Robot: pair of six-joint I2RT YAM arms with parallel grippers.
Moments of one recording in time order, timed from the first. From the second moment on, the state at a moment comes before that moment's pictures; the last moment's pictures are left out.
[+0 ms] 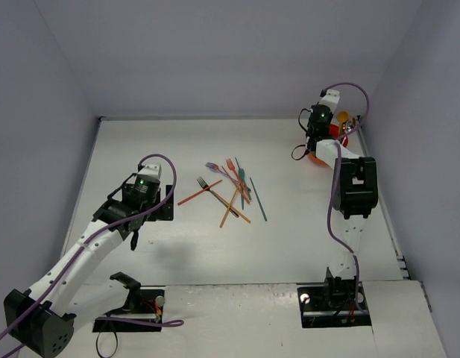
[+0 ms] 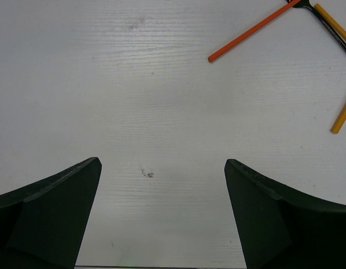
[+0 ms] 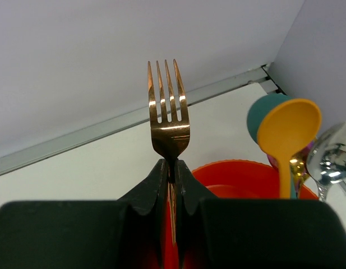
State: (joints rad) left arm -0.46 0.97 0.87 -0.79 -0.31 -0.33; right arm 0.05 2.18 1.55 0.39 0.43 0.11
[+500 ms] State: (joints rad) left arm -0.46 0.97 0.87 -0.79 -0.31 -0.33; right arm 0.05 2.18 1.55 0.39 0.35 0.09
